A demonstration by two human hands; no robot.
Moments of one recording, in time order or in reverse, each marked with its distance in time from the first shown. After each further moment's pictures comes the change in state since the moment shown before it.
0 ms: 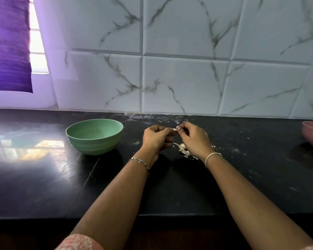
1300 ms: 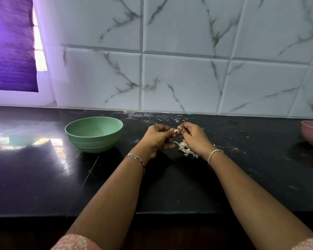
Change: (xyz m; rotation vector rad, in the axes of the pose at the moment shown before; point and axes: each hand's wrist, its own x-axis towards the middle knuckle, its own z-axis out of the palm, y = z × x) left_hand 0.004 0.003 -0.008 0.093 -0.227 -0.052; right_hand 0.004 0.003 0.000 0.165 -0.114 0.015
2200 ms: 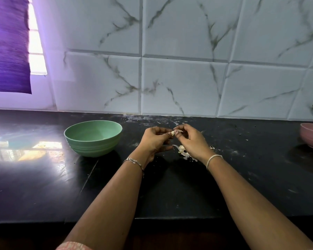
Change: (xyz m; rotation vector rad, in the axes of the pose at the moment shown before) left_hand 0.003 -0.003 -0.002 0.018 0.082 0.072; right_hand -0.002 0.004 0.004 0.037 0.033 -0.036
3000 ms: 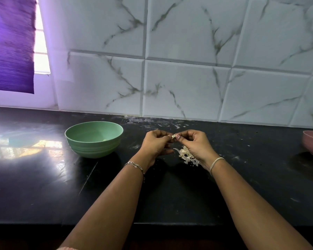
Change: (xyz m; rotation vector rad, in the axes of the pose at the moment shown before) left_hand 0.001 -0.001 0.002 -0.001 0.041 -0.011; right_hand -0.001 -0.005 -0.002 0.502 0.002 0.100
